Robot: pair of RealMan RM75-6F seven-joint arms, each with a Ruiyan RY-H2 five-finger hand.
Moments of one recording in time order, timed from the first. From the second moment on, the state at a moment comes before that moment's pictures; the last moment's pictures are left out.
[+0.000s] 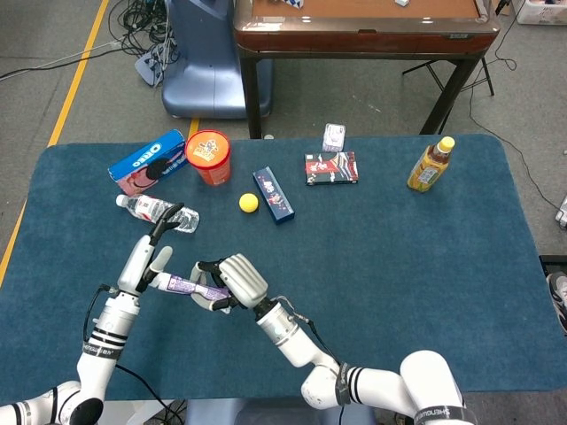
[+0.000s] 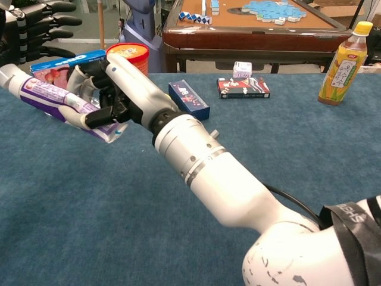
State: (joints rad) left arm -0.51 -1.40 -0.24 -1.73 1.34 1.24 -0.49; right arm 0.97 -2.20 0.33 -1.01 -1.50 1.18 0.39
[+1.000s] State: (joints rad) left arm -0.53 -1.46 -0.27 -1.72 1.32 1.21 -0.51; right arm 1.04 -2.27 0.35 -0.91 -1.45 1.23 0.43
